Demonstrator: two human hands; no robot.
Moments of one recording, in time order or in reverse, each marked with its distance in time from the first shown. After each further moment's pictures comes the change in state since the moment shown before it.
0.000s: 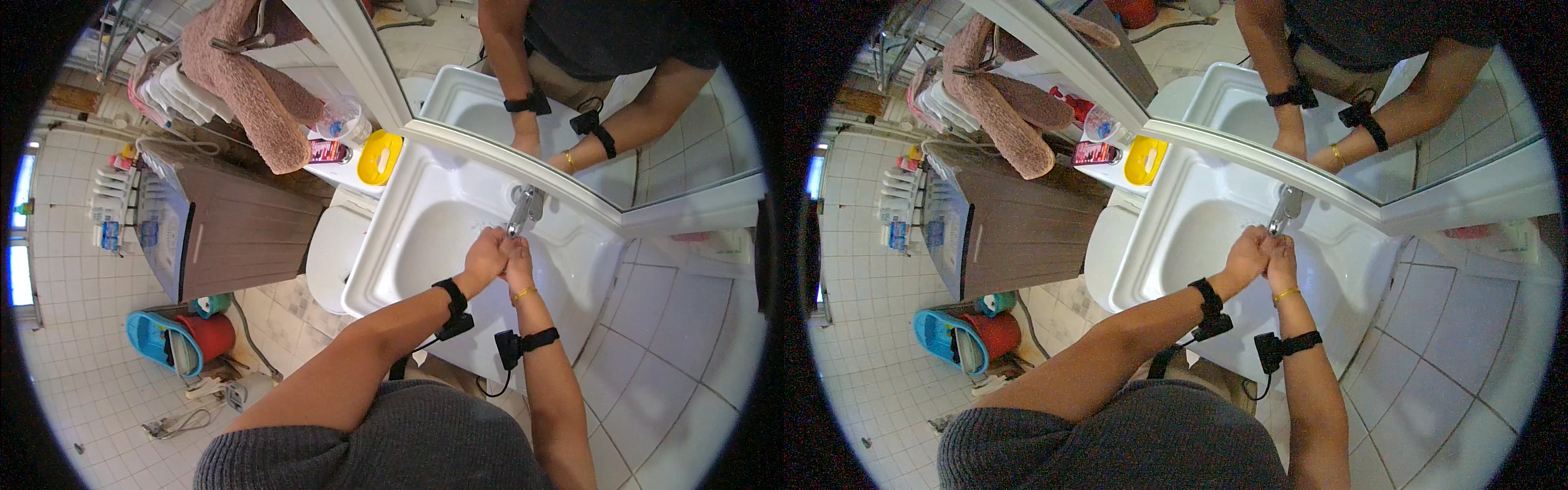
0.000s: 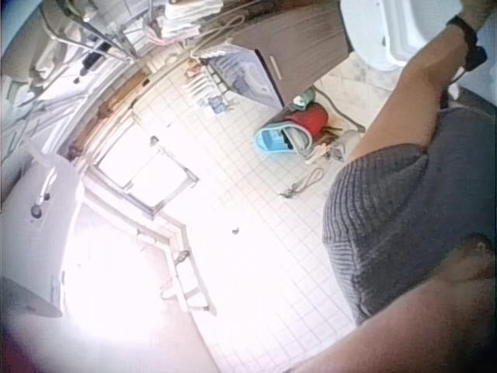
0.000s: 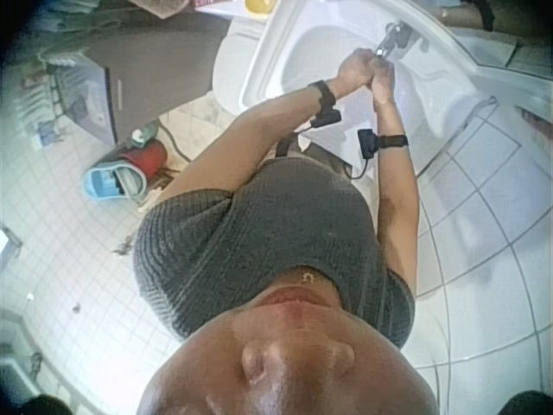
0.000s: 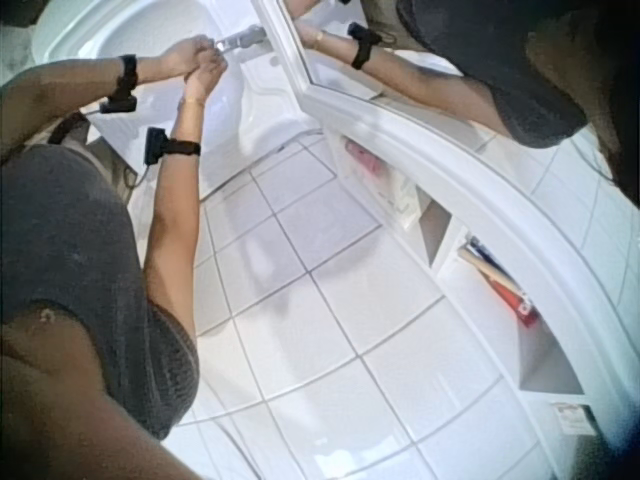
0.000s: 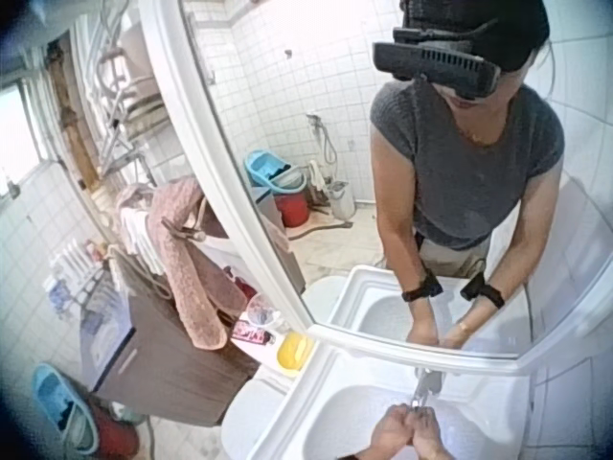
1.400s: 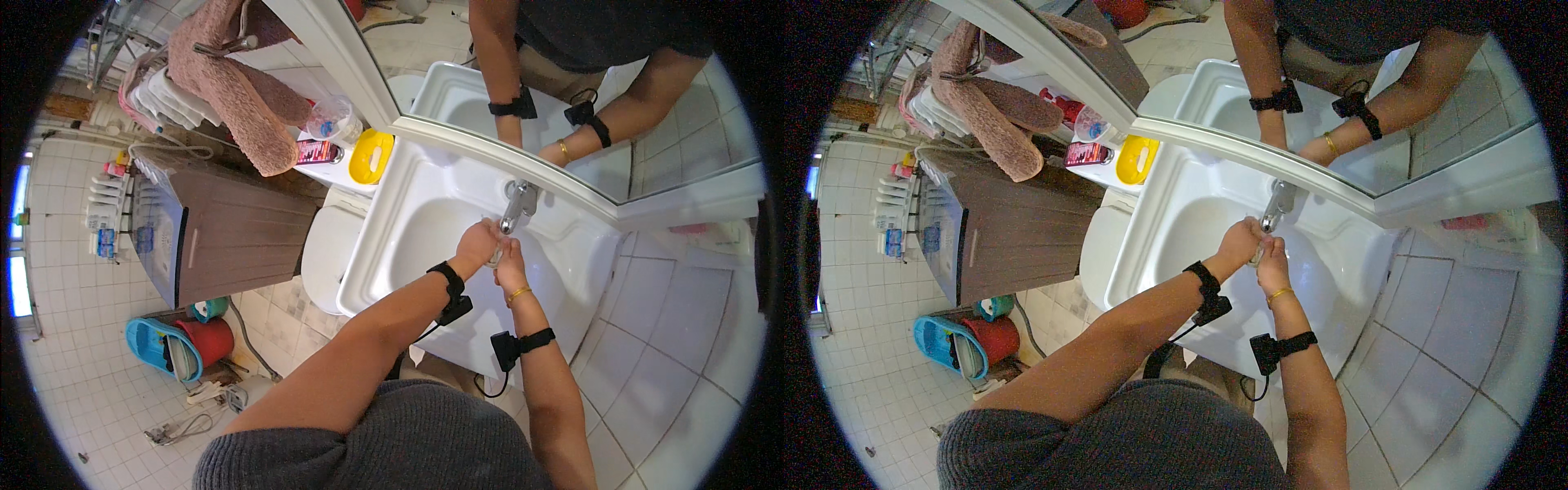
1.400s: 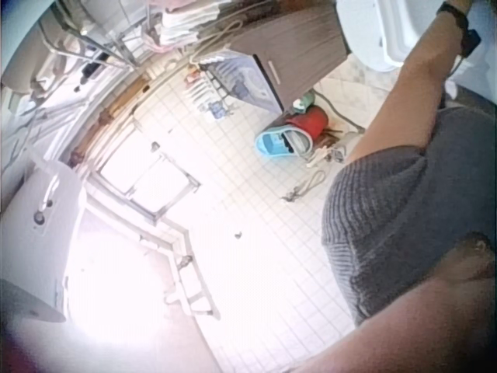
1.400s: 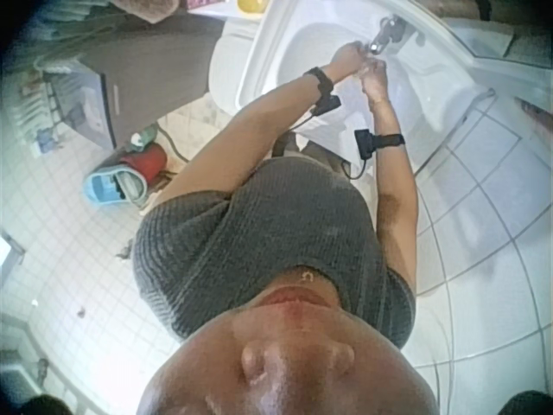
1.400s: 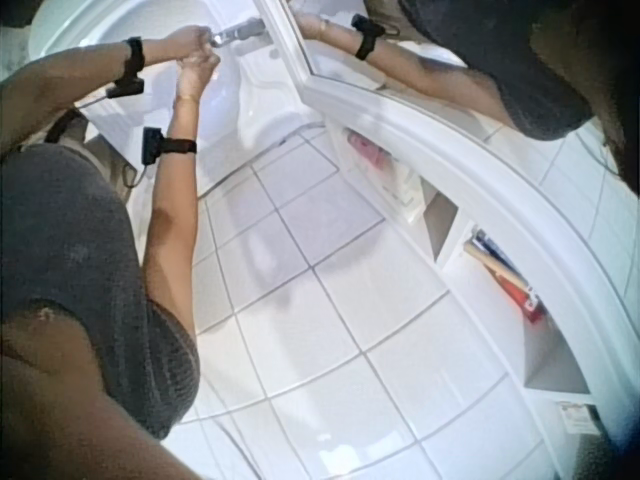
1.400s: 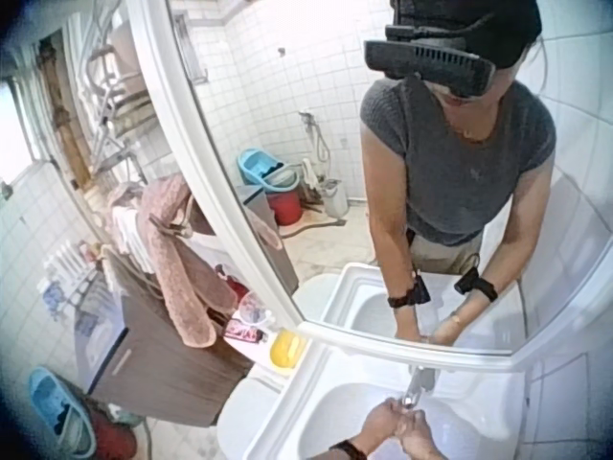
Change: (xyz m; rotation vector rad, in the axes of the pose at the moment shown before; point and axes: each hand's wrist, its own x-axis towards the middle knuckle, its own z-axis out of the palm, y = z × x) left_hand 0.041 -0.048 -0.005 0.245 -0.114 -0.059; right_hand -0.027 -0.027 0.019 -0.163 0.004 0.149
